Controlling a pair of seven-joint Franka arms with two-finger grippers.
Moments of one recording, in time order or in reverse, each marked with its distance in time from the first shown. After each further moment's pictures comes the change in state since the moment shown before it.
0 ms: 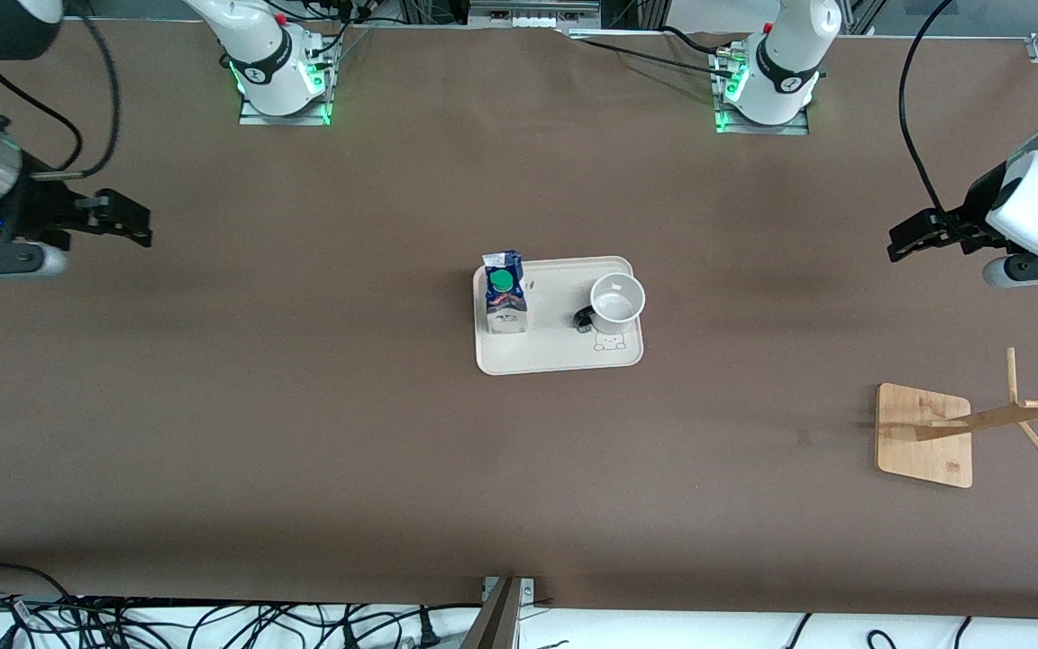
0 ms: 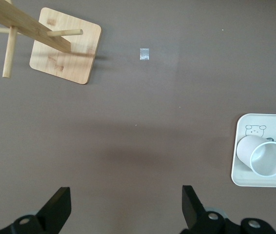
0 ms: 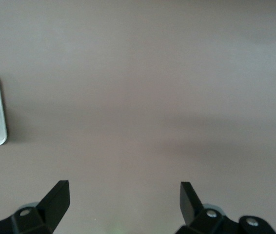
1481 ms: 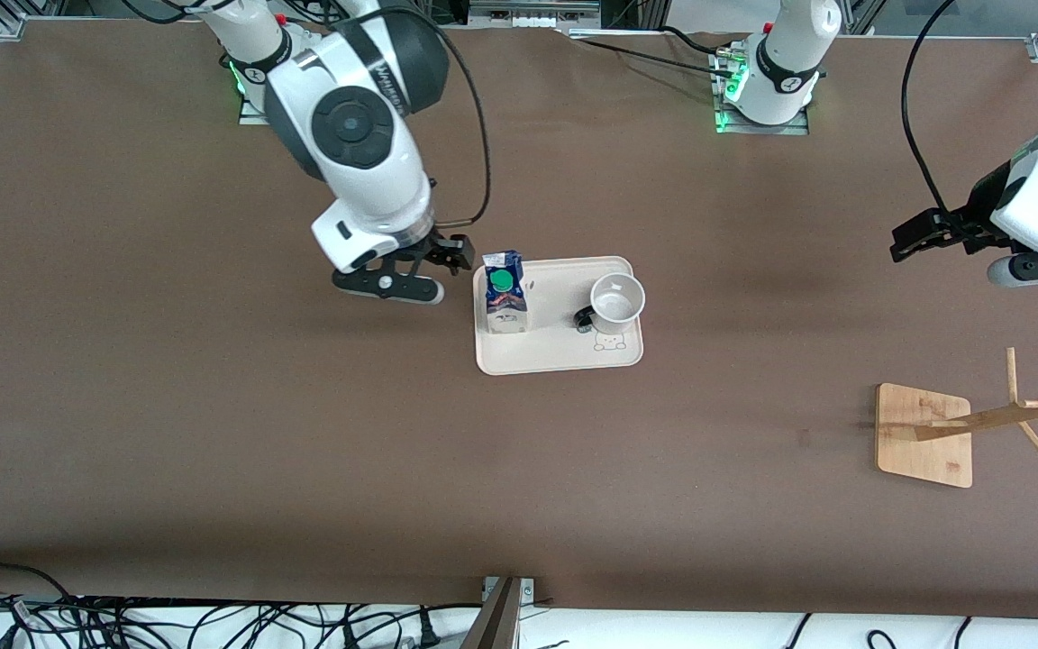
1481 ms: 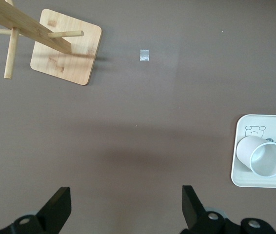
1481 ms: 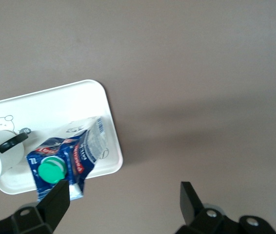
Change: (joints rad) left arm 0.011 0.000 -0.017 0.003 0.000 0.000 0.001; right arm 0.564 0.281 -0.064 0.042 0.023 0.279 0.769
